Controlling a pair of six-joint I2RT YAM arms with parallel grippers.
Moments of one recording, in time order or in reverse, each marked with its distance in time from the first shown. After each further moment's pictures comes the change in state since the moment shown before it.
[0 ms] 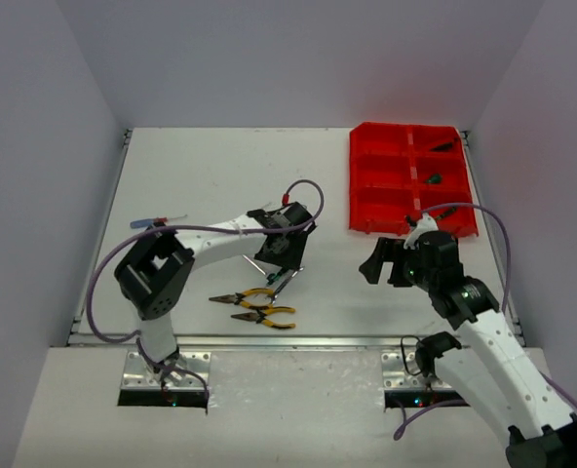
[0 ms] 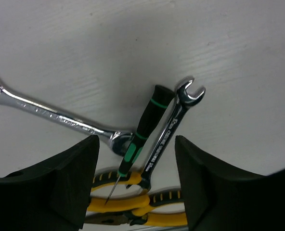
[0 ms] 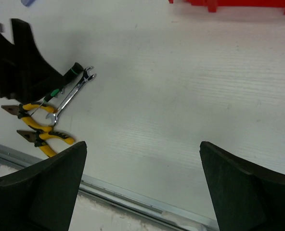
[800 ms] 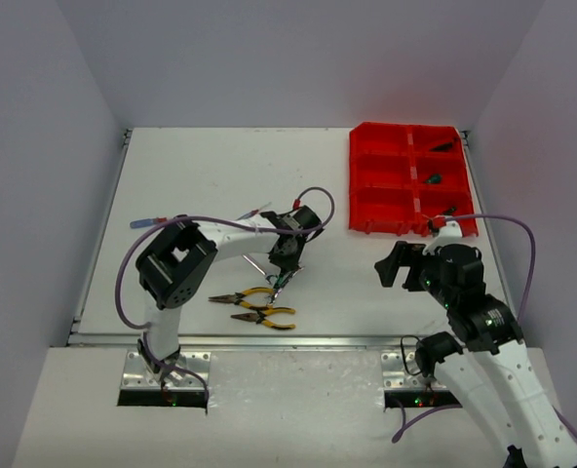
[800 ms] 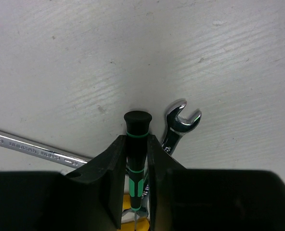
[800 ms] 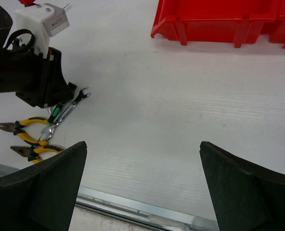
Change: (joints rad) left arm -0.012 0.123 0.050 0.028 0.003 0.067; right arm 0.000 -0.191 0.055 -0.106 0.096 -0.047
